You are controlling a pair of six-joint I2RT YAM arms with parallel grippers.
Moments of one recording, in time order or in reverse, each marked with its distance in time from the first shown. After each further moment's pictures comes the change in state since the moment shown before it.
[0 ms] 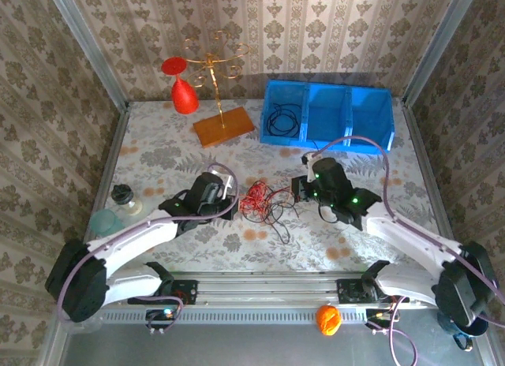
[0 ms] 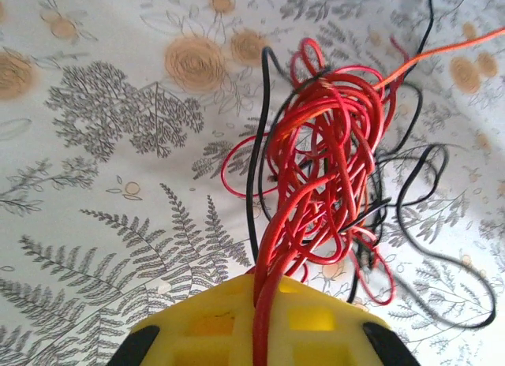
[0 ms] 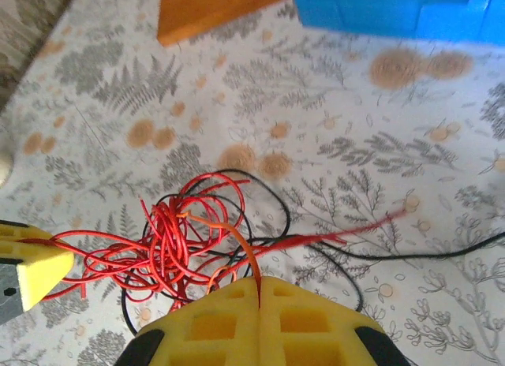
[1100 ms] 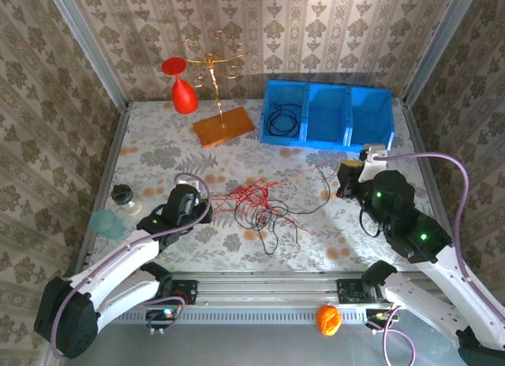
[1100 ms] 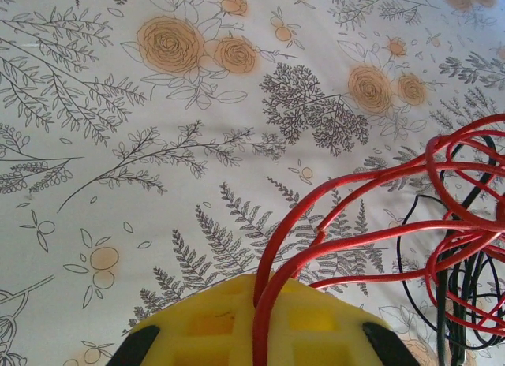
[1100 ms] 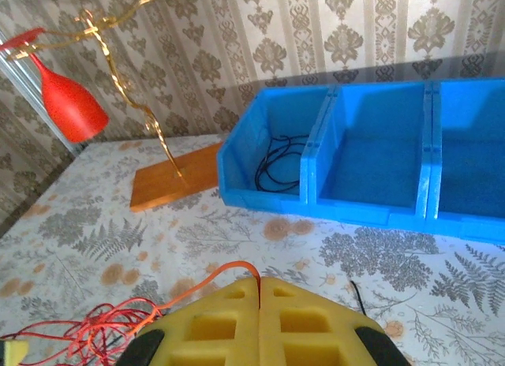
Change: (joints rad) left arm 0.164 -0.235 -0.185 -0.047 -0.123 -0.108; right arm -0.026 -0.442 0.122 -0.268 0.315 -0.111
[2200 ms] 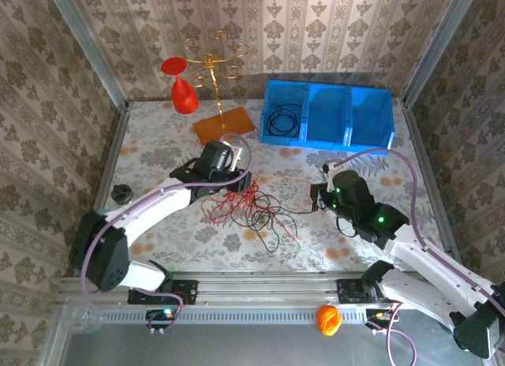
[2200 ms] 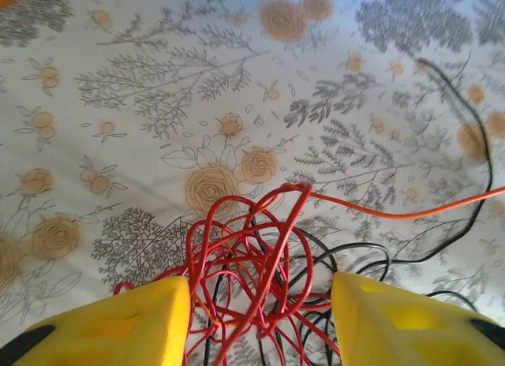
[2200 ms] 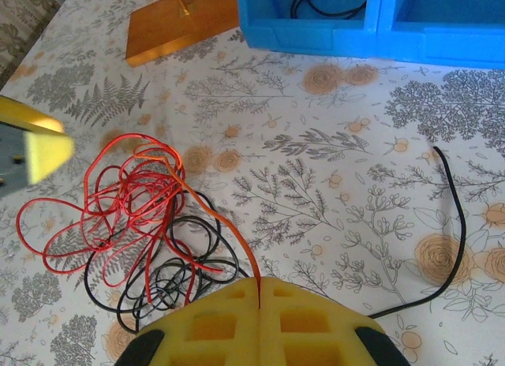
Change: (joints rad) left arm -0.087 0.531 0.533 -0.043 0.144 0.302; right arm 0.030 0.188 -0.182 0.097 -0.206 0.107
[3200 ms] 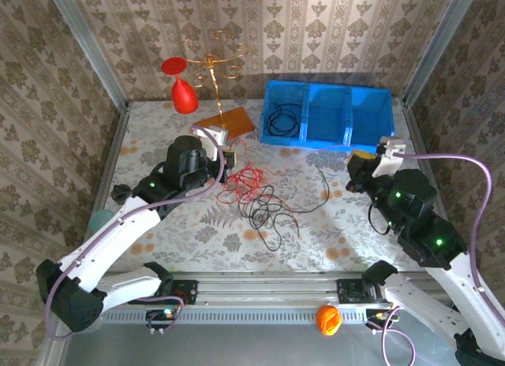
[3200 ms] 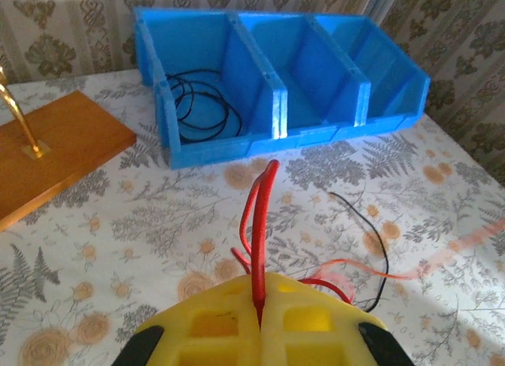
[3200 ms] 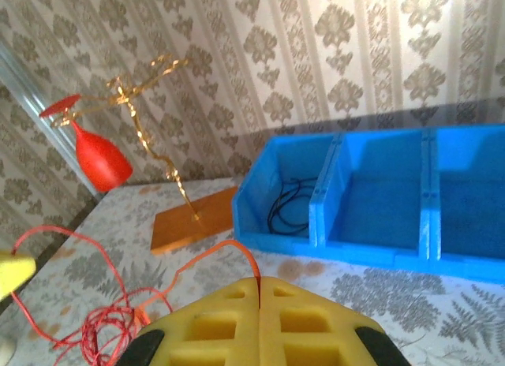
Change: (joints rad) left arm -0.003 -0.343 0.028 0.006 -0.034 0.006; right arm -0.076 -0.223 0.303 -0.093 0.185 -0.116
